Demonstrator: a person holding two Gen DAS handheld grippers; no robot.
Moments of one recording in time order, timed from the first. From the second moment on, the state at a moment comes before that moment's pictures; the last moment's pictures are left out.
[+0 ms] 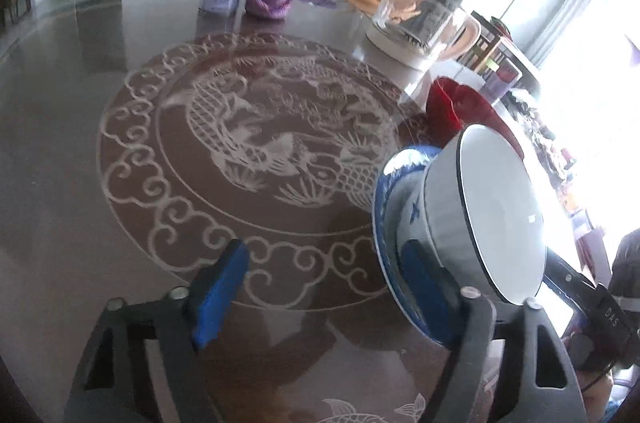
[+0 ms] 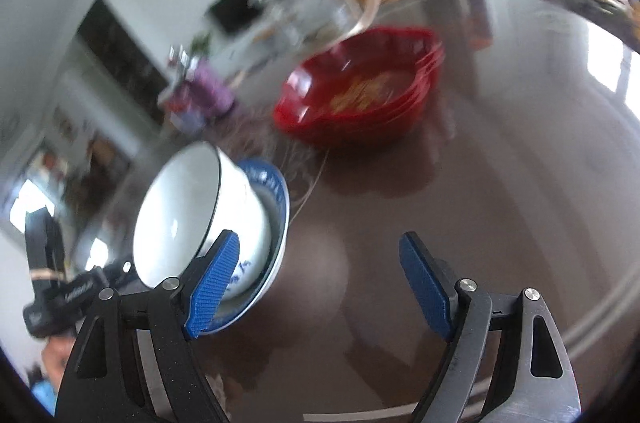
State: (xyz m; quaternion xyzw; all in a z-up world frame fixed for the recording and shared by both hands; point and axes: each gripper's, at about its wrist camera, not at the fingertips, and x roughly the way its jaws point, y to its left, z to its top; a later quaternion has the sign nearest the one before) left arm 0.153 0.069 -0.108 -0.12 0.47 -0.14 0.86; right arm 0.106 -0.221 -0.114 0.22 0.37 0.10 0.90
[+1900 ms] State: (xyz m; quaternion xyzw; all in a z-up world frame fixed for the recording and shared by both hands) left arm 0.312 -0.119 -0.082 -0.06 0.45 -0.20 0.87; right arm 0.253 -0.317 -0.102 0.20 0.37 0.03 0.91
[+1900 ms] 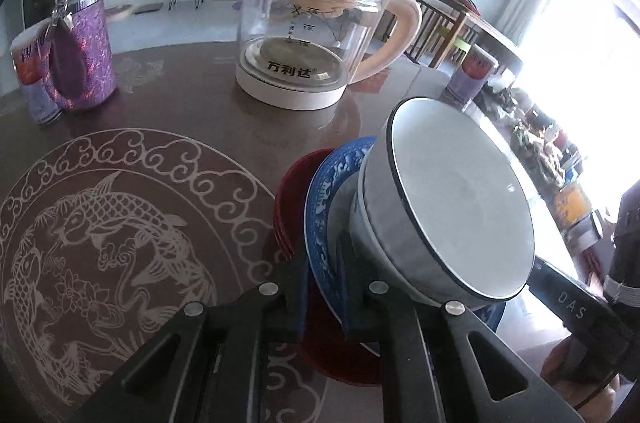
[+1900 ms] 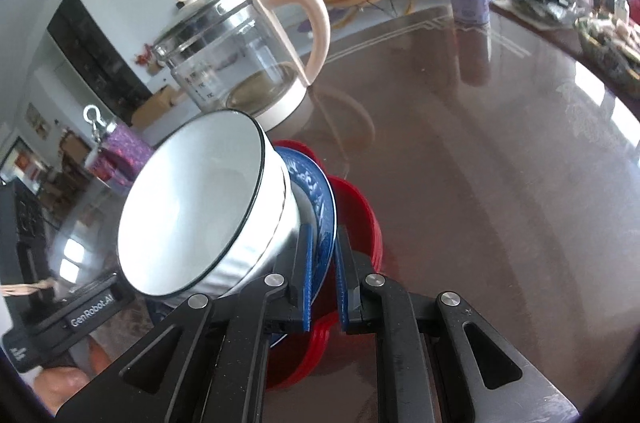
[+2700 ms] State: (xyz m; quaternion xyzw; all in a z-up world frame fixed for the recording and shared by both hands) left arm 0.158 -0.034 -0.100 0.04 0.41 -0.09 0.91; right arm 0.088 -0.281 -0.112 0.25 0.35 -0.10 0.90
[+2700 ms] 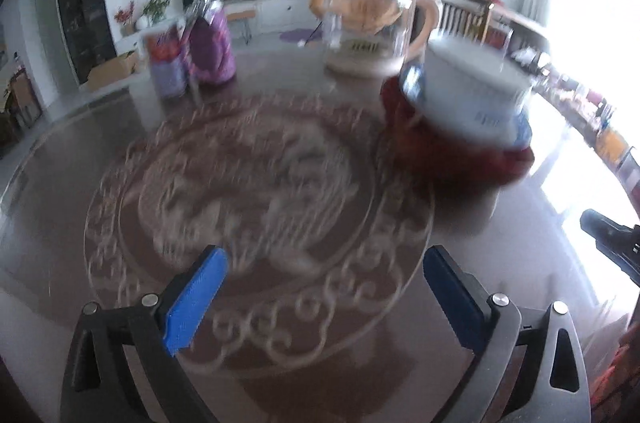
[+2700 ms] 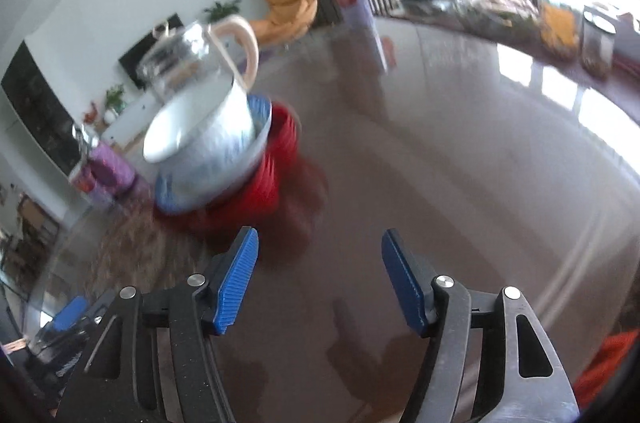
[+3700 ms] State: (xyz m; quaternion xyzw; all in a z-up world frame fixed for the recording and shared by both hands) left arm 0.151 -0.037 -0.138 0.04 0.47 -0.08 0.88; right arm 0.080 -0.258 -0.142 0.20 0.39 -0.10 0.89
